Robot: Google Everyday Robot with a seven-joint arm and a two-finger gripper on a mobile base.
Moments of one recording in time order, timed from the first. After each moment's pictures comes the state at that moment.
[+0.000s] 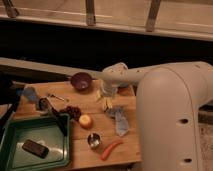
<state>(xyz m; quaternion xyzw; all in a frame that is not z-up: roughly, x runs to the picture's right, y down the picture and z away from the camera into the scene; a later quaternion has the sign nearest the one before) 0.014 0.055 0.881 -0.28 0.08 0.62 0.73</state>
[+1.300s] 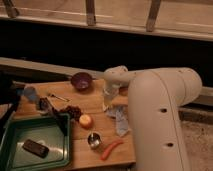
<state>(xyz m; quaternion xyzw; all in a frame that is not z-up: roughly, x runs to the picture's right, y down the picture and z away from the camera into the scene) 0.023 0.077 0.915 -0.30 0.11 0.61 0.73</state>
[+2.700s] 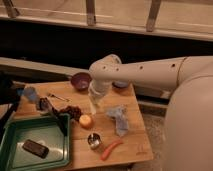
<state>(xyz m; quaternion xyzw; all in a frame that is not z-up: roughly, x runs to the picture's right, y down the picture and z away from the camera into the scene) -0.040 0.062 0.732 -0.30 0.03 0.45 0.84</state>
